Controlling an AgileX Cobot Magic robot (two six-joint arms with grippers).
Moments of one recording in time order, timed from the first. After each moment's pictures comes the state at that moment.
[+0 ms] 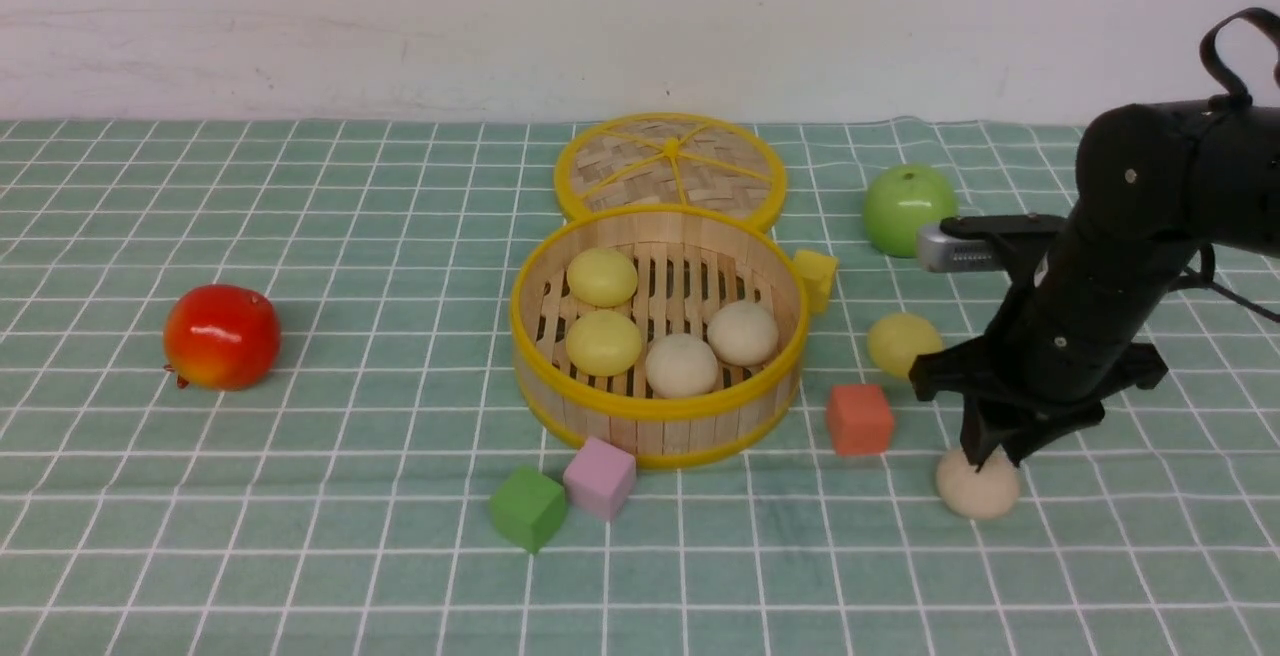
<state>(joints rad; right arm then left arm) 0.22 1.87 -1.36 0.13 0.94 0.13 -0.03 -0.01 0.03 0.06 0.40 -0.20</state>
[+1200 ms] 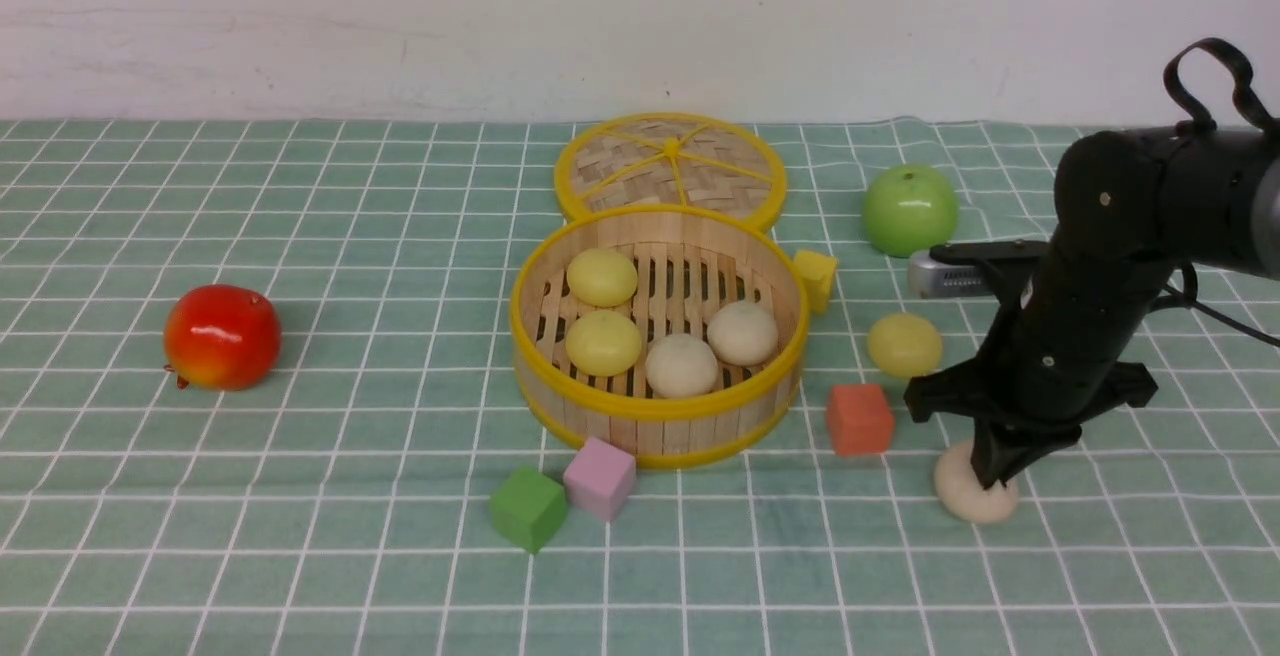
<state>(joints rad) 0.22 1.92 -1.37 0.11 0.95 0.12 -0.03 -0.01 0.03 0.06 0.39 -0.20</state>
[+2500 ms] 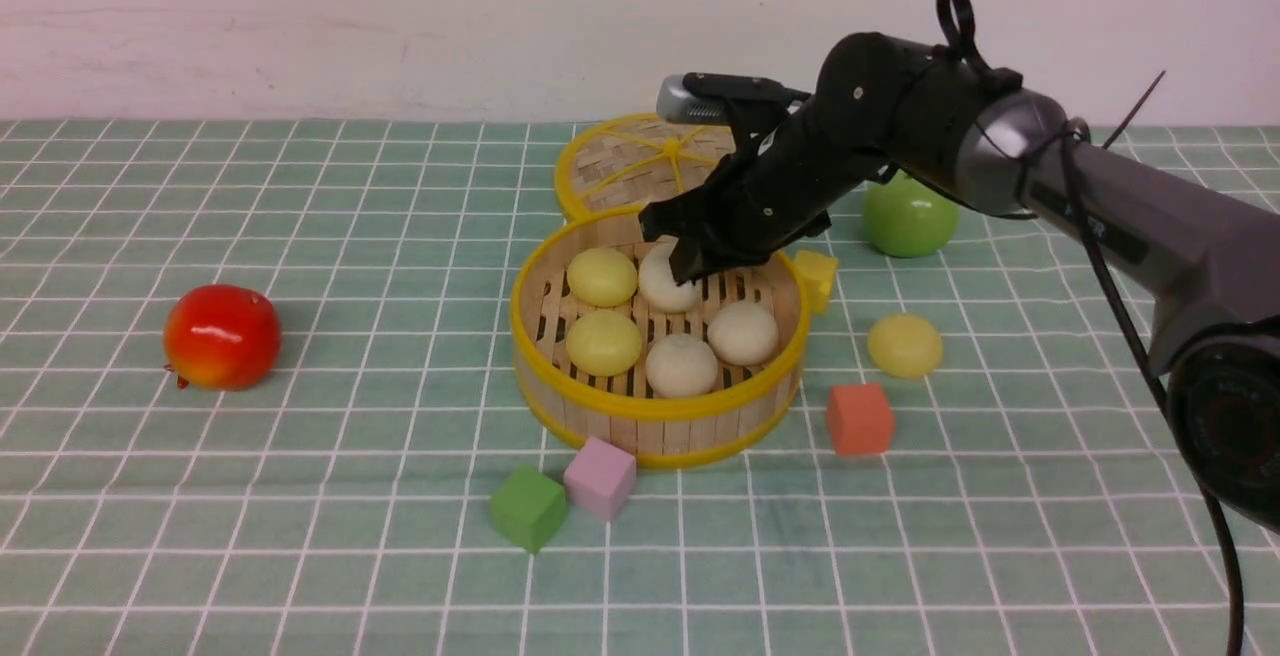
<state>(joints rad) 0.38 2.35 -2.14 0.42 0.84 -0.08 -0.03 -0.01 0.03 0.06 0.39 -0.20</state>
